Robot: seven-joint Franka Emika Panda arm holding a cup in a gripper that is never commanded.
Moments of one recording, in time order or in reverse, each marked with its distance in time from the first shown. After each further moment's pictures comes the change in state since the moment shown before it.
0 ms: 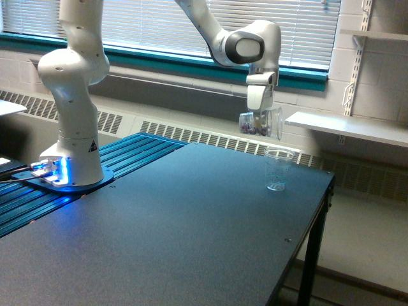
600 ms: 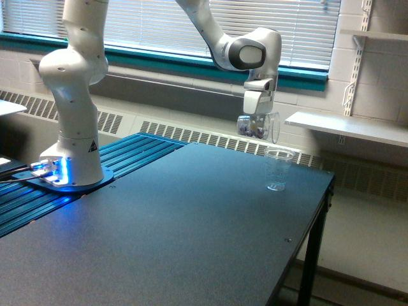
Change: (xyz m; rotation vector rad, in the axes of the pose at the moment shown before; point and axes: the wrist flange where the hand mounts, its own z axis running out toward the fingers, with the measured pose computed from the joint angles) arm -0.036 -0.022 0.010 -0.019 -0.059 0.111
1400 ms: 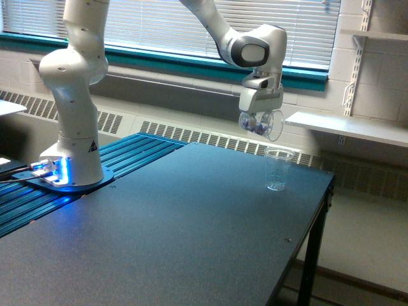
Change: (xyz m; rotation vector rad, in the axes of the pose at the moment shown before) arm -0.001 -0.009 -0.005 -0.017 -0.093 0.252
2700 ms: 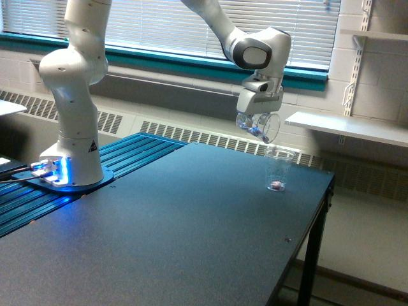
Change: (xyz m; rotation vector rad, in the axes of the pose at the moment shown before) arm -0.004 -0.001 0.005 -0.071 -0.063 0.025
